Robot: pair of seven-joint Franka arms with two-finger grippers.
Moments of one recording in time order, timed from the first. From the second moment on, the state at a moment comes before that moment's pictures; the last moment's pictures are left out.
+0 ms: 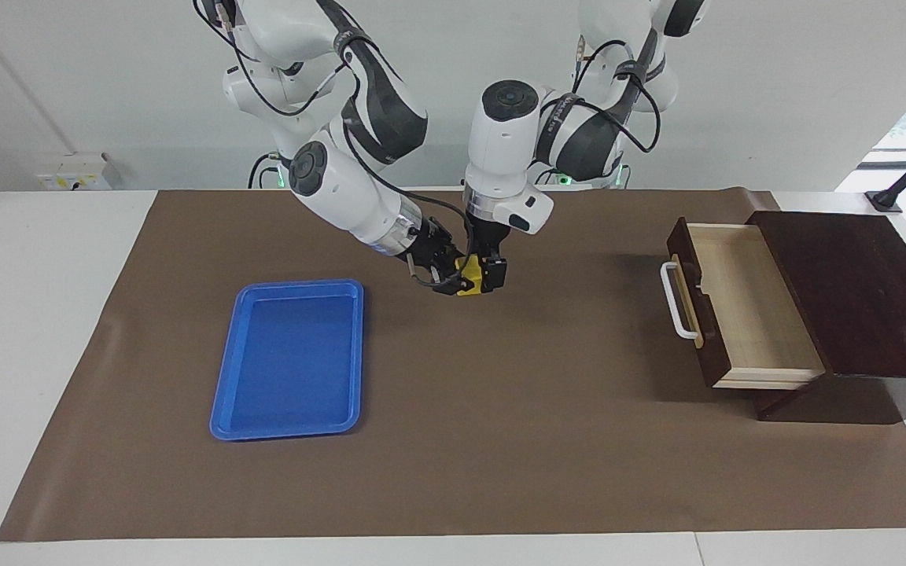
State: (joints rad) left arm -0.39 0.28 -0.34 -1.62 0.08 1.96 -2.45; right arm 0.34 0.27 0.10 -1.71 0.68 2.07 1.56
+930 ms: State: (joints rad) left arm -0.37 0.28 -0.34 -1.62 0.06 1.98 -2.43; right arm 0.34 0.28 0.10 -1.70 0.69 2.07 1.57
